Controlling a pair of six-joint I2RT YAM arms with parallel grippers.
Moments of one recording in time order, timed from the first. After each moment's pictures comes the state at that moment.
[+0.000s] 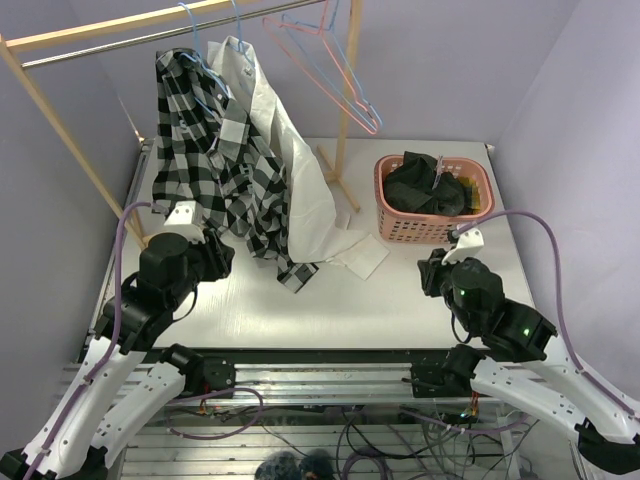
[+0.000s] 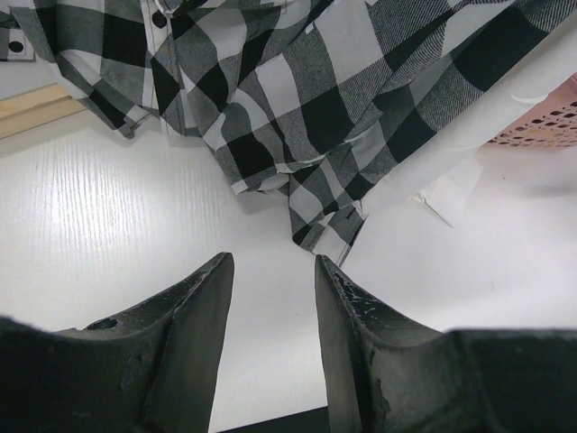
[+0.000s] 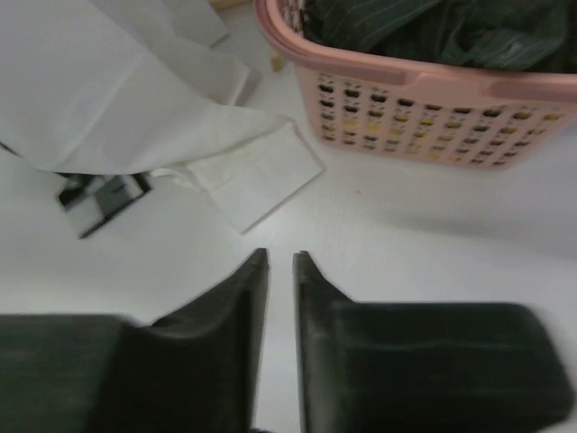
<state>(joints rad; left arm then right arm) -0.47 0.60 0.85 -0.67 -0.18 -0.42 0.87 0.53 0.75 -0.66 0.61 0.34</state>
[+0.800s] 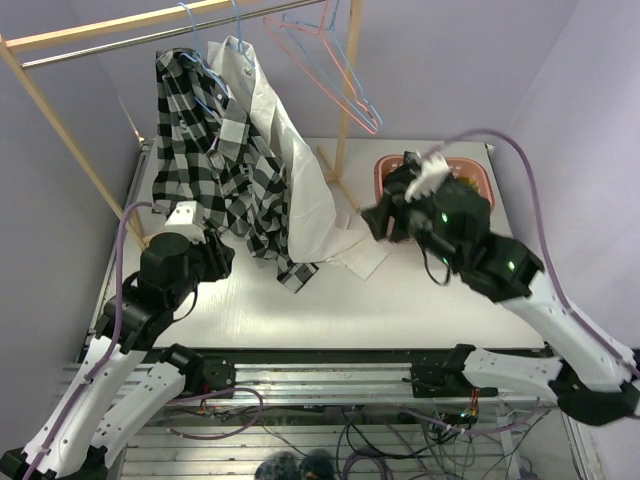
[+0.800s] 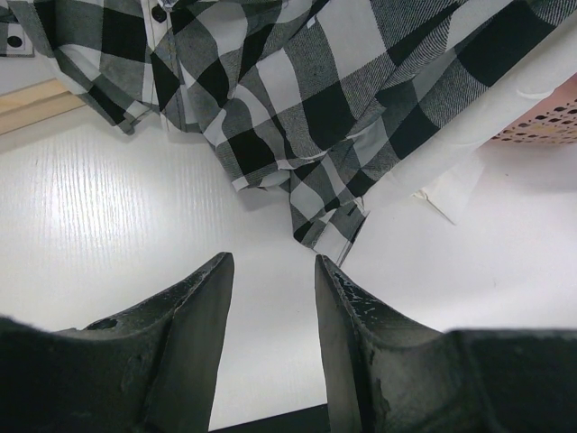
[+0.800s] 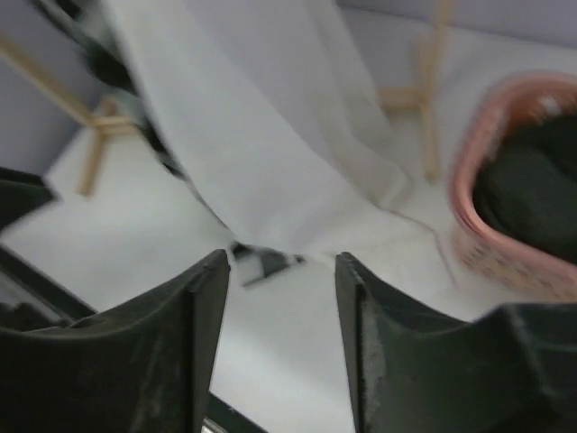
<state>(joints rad) -0.48 0.60 0.85 -0.68 -0.18 -0.42 0.87 0.93 1.23 -0.62 0.36 0.31</state>
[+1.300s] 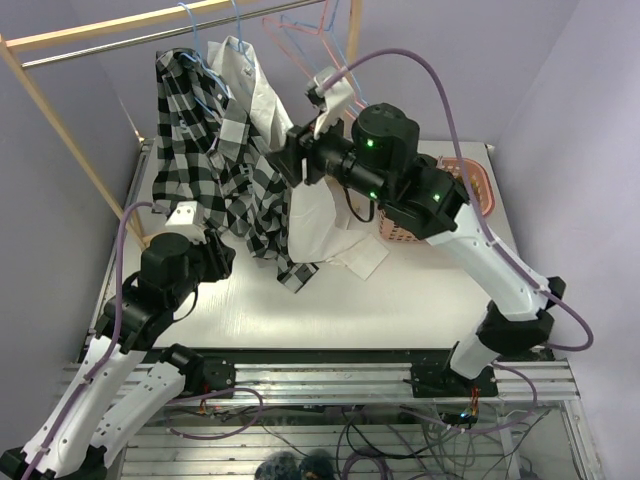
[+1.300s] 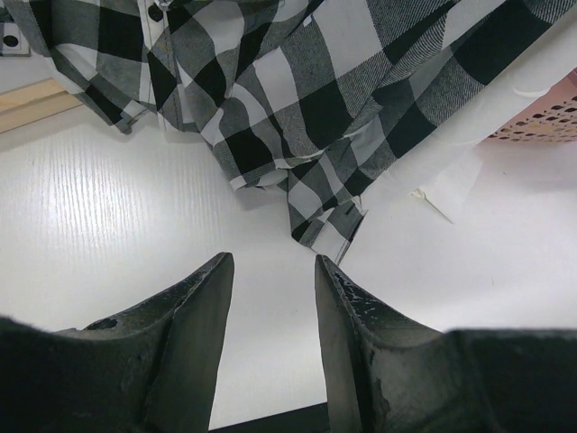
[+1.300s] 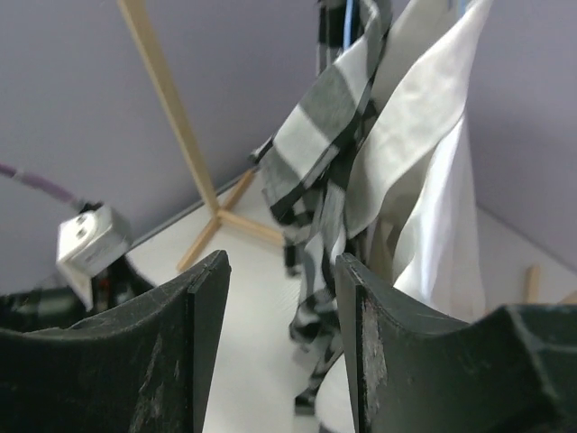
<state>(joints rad) -0.48 0.61 0.85 -0.68 -0.18 -0.42 0.99 1.60 2.08 -0.55 0.09 0.09</state>
